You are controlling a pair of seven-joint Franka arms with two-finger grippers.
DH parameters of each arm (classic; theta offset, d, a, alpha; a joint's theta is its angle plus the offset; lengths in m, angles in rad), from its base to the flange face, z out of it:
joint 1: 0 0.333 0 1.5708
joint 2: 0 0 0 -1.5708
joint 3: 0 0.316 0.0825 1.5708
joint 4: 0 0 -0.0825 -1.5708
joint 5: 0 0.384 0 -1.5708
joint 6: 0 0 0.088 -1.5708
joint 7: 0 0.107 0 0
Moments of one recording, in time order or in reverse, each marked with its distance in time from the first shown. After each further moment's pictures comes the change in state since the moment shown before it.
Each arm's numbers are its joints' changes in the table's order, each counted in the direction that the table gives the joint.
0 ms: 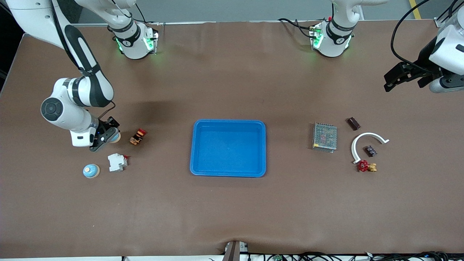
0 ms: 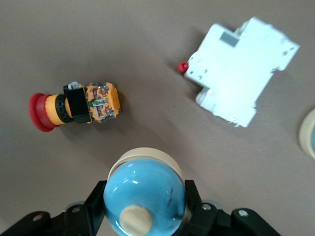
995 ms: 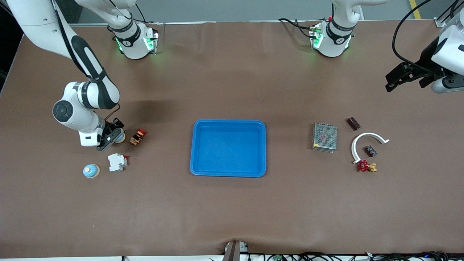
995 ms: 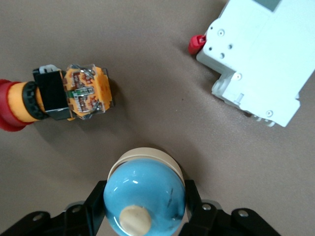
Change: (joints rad) left arm 0.002 0.000 0.003 0.000 0.000 0.000 0.000; right arm -0.012 -0.073 0.000 -0.030 0.000 -0.111 -0.018
